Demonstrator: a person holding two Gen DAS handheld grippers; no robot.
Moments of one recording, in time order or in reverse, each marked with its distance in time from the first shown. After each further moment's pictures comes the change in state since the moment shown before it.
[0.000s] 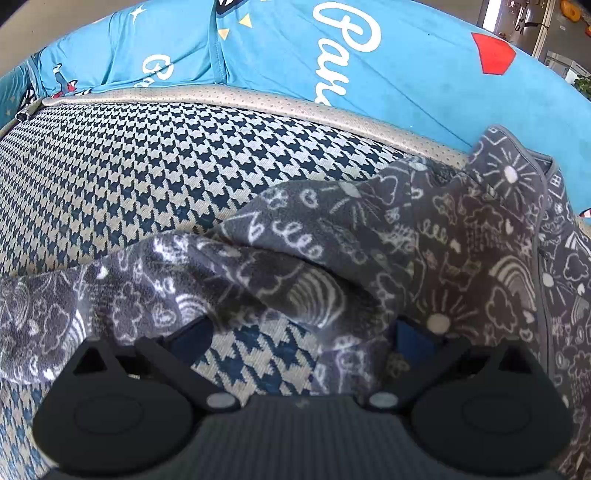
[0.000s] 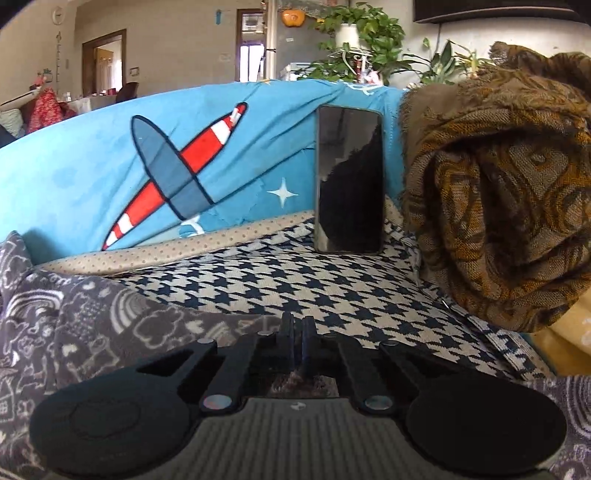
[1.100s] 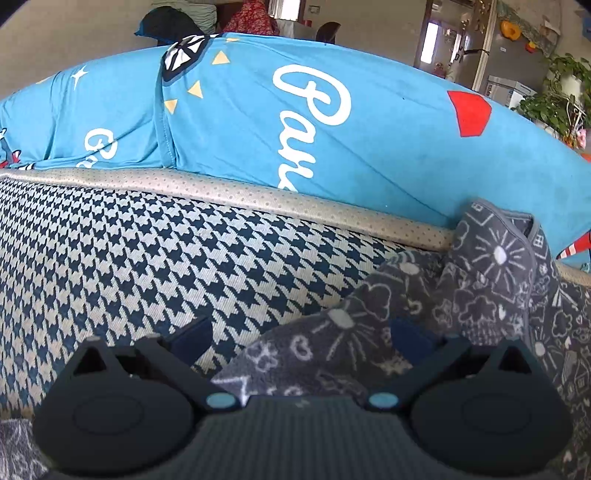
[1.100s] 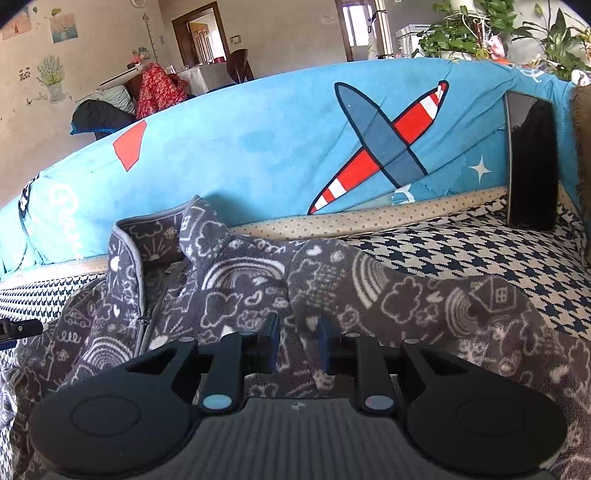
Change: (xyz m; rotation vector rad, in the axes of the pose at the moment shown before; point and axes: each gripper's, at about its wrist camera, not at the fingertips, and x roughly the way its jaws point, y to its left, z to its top) left arm 0.031 0.013 0.056 0.155 -0.184 -0.152; right arm -0.044 0.100 0.002 -0.065 0.140 0.462
